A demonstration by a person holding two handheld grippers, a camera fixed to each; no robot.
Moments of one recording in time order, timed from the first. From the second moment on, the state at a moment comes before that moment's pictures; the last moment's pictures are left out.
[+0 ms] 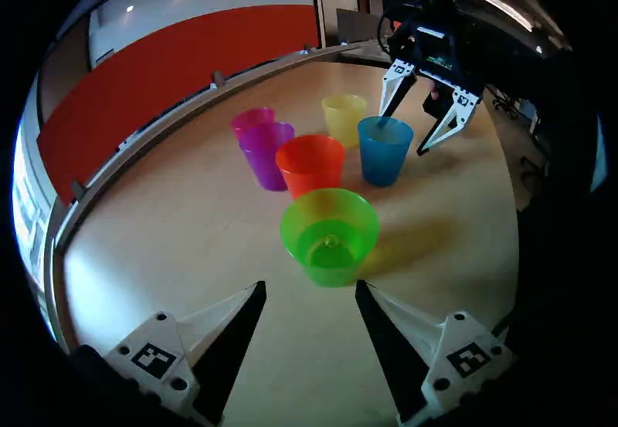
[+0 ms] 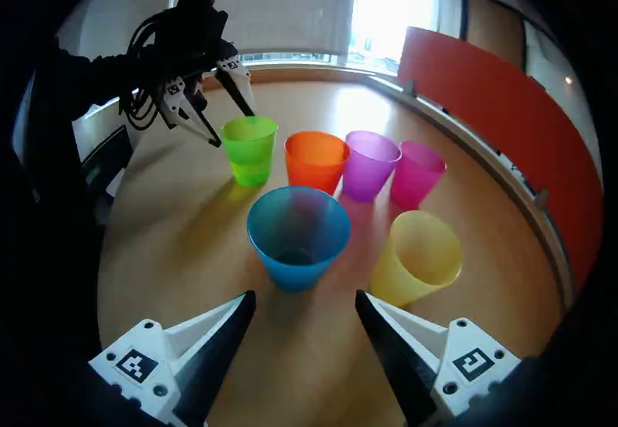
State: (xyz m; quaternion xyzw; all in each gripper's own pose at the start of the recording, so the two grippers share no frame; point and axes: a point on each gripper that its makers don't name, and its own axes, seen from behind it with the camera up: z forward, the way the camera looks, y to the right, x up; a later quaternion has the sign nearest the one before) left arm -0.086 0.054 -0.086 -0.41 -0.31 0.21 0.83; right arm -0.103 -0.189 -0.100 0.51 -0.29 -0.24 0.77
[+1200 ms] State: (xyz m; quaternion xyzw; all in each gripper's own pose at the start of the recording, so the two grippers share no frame) left arm -0.020 -0.033 -0.043 -0.18 -0.22 0.10 0.95; right arm -0.055 -0.110 -0.073 0.33 -0.26 -0.13 0.90
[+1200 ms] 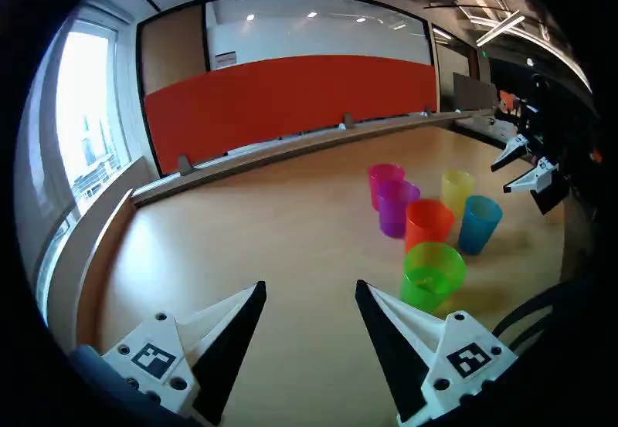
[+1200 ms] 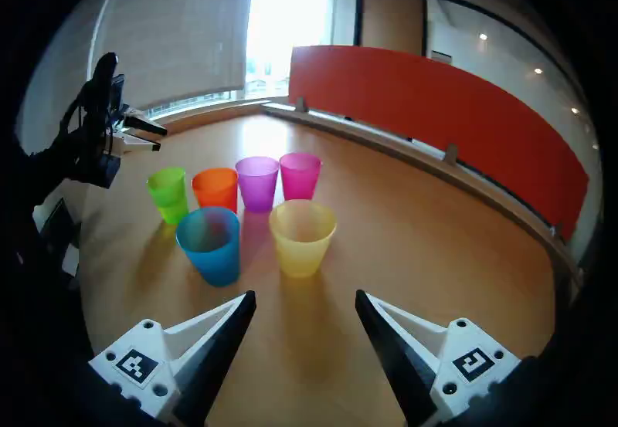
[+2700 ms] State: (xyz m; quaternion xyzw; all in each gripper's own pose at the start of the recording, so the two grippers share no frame) left arm 0.047 -0.007 -0.026 -0.06 -0.04 -0.02 1.00; right arm 0.045 -0.029 -0.018 0.05 -0.05 -0.02 1.00
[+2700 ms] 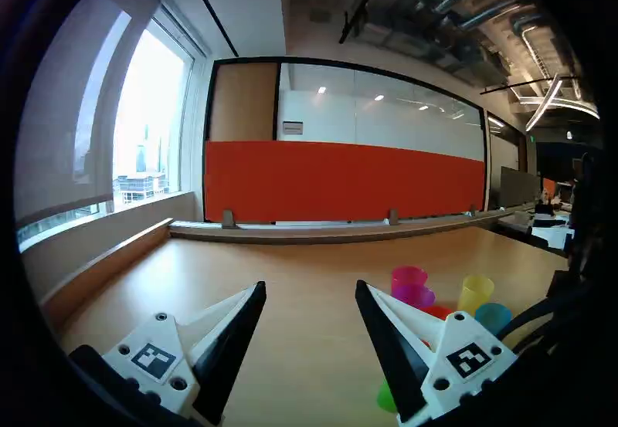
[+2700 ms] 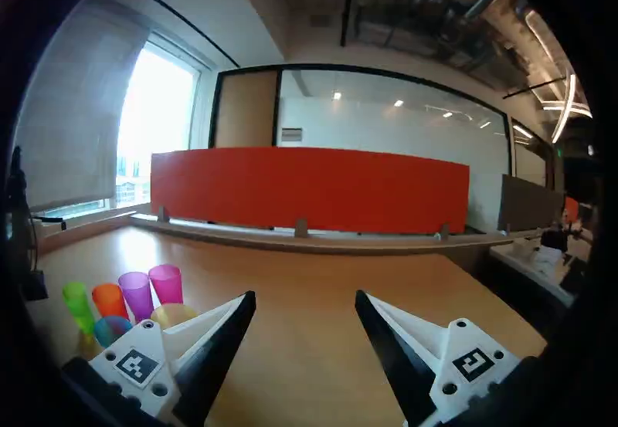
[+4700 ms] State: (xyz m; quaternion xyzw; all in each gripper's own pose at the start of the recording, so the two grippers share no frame) left arm 0.021 -0.010 -0.013 0.03 0.03 0.00 1.00; right arm 0.042 -0.024 -0.012 0.01 -0.03 0.01 1.00
